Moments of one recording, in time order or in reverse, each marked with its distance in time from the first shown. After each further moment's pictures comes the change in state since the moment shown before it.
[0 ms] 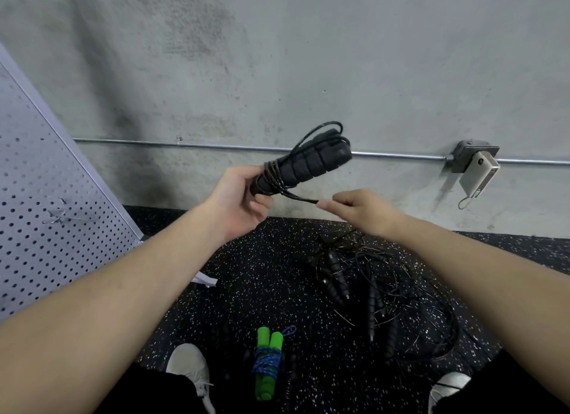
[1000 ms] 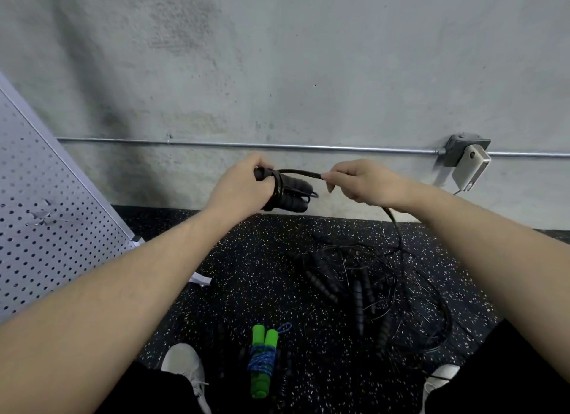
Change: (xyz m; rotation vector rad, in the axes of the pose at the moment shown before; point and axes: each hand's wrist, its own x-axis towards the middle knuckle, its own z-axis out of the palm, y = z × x) left_hand 0.022 -0.009 0.010 1.217 0.292 0.609; right_hand 0.007 -0.013 -0.043 0.070 -0.039 0.089
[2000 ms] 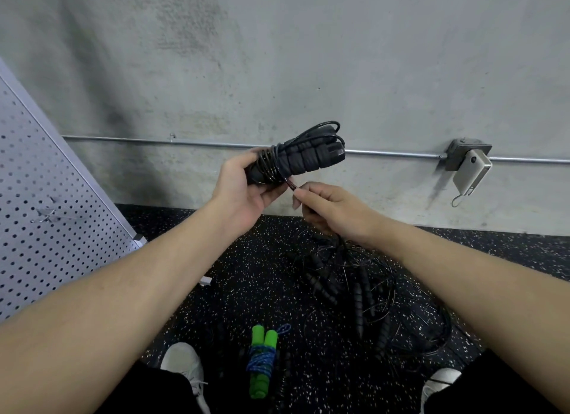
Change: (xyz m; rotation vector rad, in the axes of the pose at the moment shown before) left_hand -0.009 0.018 -0.002 -1.275 -0.021 -0.404; right_hand -0.021 -0.027 0.061 0.519 -0.108 -0.163
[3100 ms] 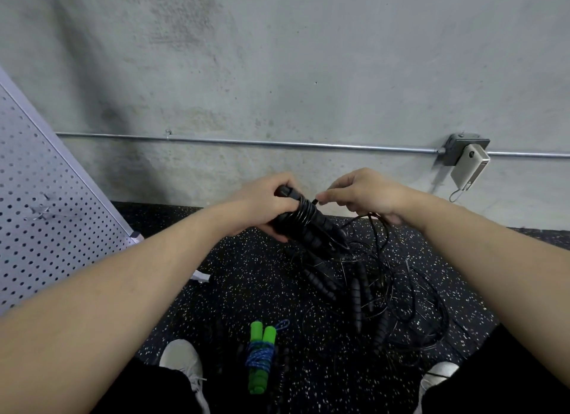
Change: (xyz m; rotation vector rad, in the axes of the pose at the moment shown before) left_hand -0.002 -0.014 -0.009 1.020 -0.394 -0.034; right_hand 0.007 0.008 -0.057 -0.277 0.107 0.307
